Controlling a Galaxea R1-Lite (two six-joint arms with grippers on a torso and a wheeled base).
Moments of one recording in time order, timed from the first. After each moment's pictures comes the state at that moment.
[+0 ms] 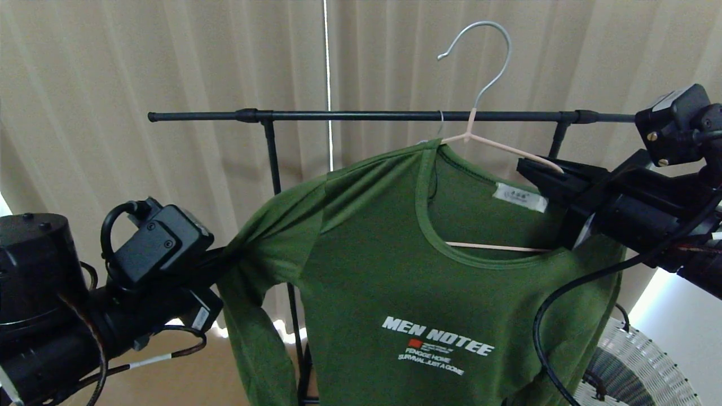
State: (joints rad) left arm -0.40 1.38 -0.44 -0.71 0.02 0.55; right arm 0.48 1.40 -0.67 -0.79 0.01 -0.26
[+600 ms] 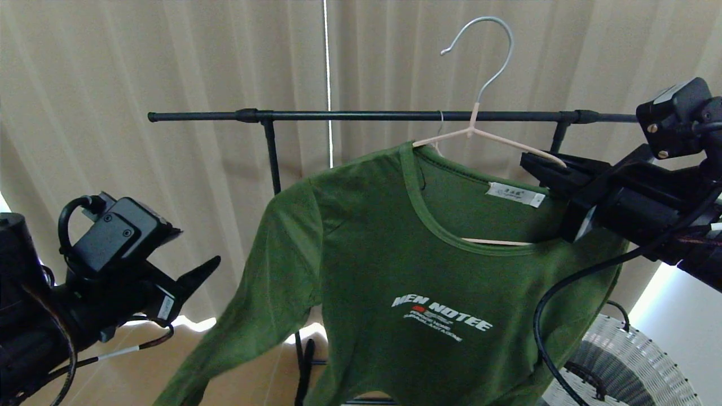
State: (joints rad) left arm -0.26 1.34 -0.42 -0.71 0.02 0.55; right arm 0.46 1.41 -0.69 -0.78 0.01 -0.26
